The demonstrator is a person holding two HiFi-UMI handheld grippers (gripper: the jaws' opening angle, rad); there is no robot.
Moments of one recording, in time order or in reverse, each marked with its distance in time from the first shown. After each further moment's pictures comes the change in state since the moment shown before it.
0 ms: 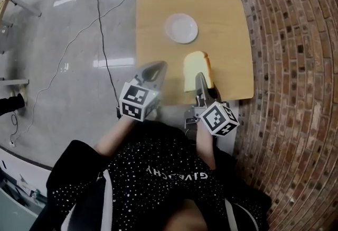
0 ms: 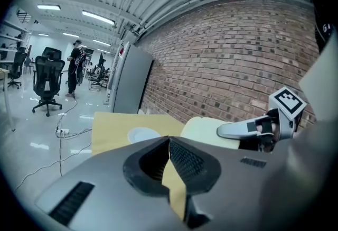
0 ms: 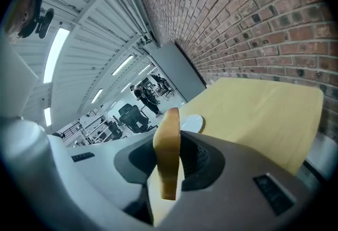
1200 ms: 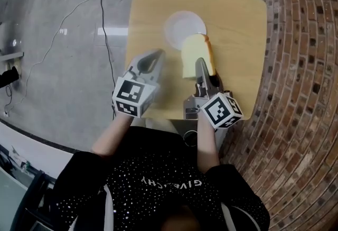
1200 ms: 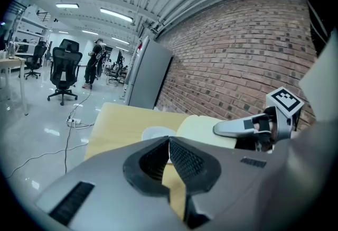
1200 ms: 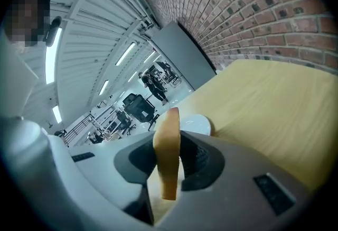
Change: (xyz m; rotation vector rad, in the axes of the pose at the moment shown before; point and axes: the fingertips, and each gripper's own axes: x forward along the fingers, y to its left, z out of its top) left arm 0.104 0.075 -0.006 -0.117 -0.006 0.163; right arm 0.145 -0.046 0.029 0.004 0.163 0.113
